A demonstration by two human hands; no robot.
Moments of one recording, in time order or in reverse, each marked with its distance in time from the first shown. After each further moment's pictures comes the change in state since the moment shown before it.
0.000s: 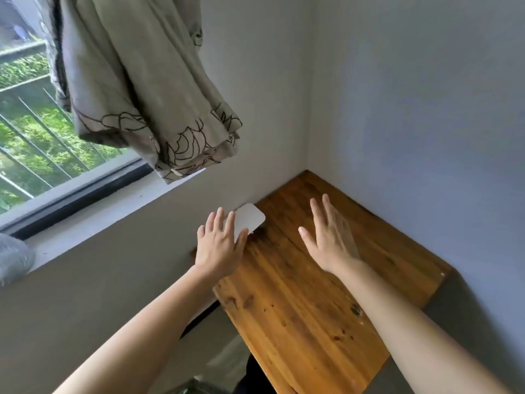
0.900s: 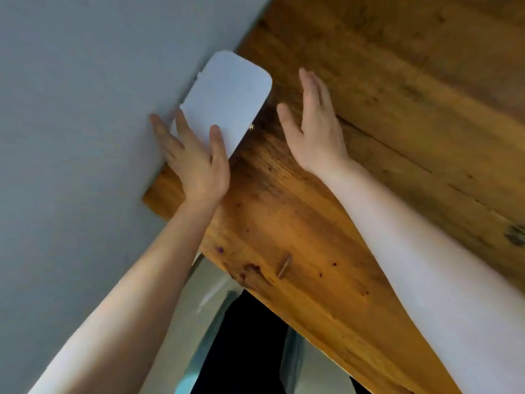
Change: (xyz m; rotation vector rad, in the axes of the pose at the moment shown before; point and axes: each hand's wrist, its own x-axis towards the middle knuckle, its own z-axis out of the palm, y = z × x) left_hand 0.157 -0.103 0.295 -0.322 0.048 -0.191; right_hand 0.143 -0.006 0.342 0.492 0.029 0.348
